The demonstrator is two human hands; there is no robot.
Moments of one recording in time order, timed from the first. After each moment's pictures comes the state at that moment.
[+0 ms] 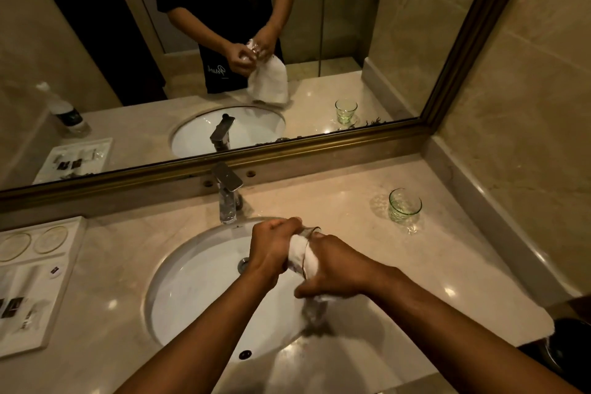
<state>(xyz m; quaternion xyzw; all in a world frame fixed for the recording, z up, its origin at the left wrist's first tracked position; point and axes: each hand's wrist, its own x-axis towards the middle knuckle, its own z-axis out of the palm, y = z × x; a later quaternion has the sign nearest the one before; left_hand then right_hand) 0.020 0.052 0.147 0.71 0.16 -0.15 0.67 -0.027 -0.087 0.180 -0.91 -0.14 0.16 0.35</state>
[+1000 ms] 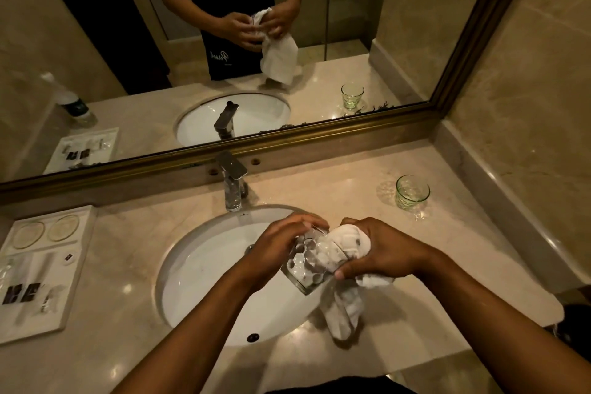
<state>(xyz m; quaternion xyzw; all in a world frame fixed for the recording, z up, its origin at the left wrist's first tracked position) -0.004 0.078 0.174 0.68 -0.07 -0.28 0.67 -0.037 -0.152 0.185 -0.82 -0.14 0.20 0.52</state>
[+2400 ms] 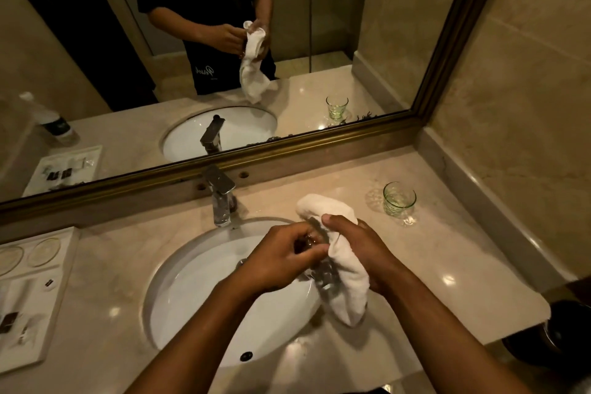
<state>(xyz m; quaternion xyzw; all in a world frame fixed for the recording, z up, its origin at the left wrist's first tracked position) 0.002 0.062 0.183 0.81 -0.26 -0.19 0.49 -0.032 -0.114 0.174 -0.60 0.11 0.09 0.79</state>
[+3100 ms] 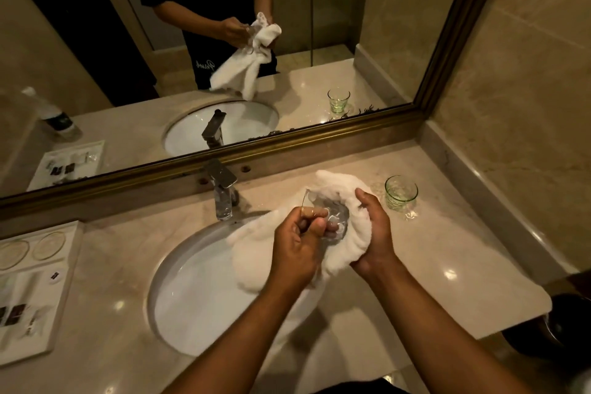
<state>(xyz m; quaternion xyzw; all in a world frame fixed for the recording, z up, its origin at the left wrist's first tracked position) -0.025 0.023 0.171 0.67 -0.07 -0.07 0.74 -0.013 -0.115 0.159 -0.22 0.14 0.06 0.96</state>
